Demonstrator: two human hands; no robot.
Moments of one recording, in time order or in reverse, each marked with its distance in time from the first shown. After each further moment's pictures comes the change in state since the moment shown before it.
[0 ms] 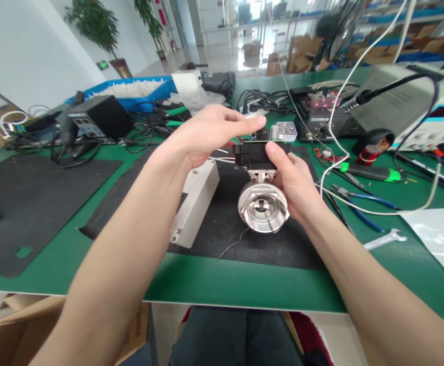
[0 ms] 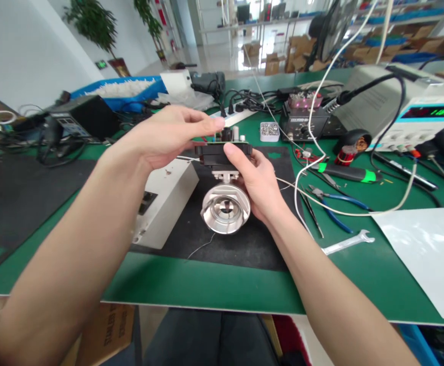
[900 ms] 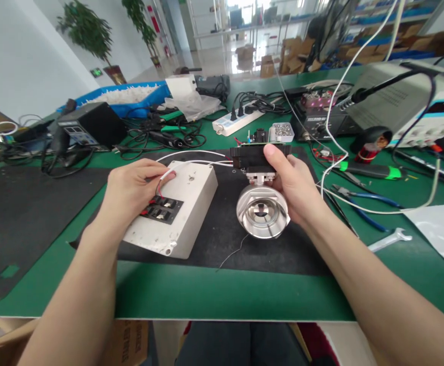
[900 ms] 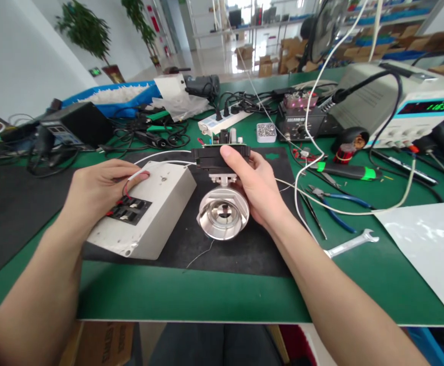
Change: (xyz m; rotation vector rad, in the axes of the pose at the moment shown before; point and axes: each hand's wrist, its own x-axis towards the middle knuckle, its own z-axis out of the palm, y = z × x) left_hand -0.114 -0.087 -0.093 0.783 0.335 0.082; right_hand 0.000 0.002 -0.001 0.011 0.020 -0.001
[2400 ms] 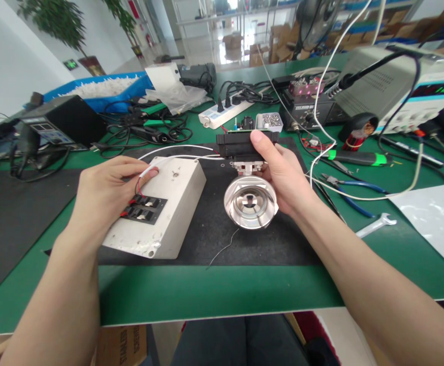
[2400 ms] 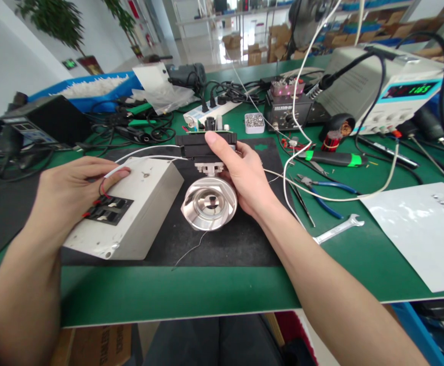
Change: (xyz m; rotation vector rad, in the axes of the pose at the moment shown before) left_hand -0.003 0.006 0.003 -0.008 0.043 -0.019; right_hand 0.002 -0.002 -0.003 -0.013 -0.038 0.049
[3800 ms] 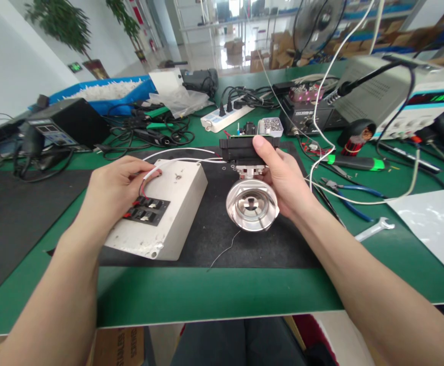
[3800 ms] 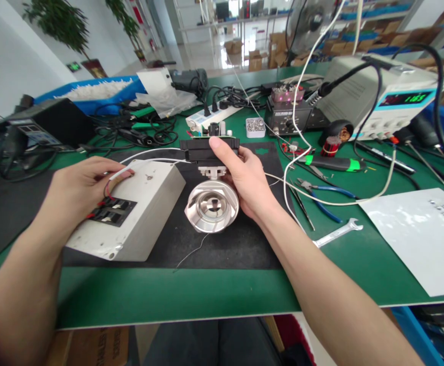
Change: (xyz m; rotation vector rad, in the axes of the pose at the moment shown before) left_hand 0.010 -0.007 0.001 0.112 -0.069 0.005; right_hand 0.000 0.000 0.001 0.015 0.028 0.014
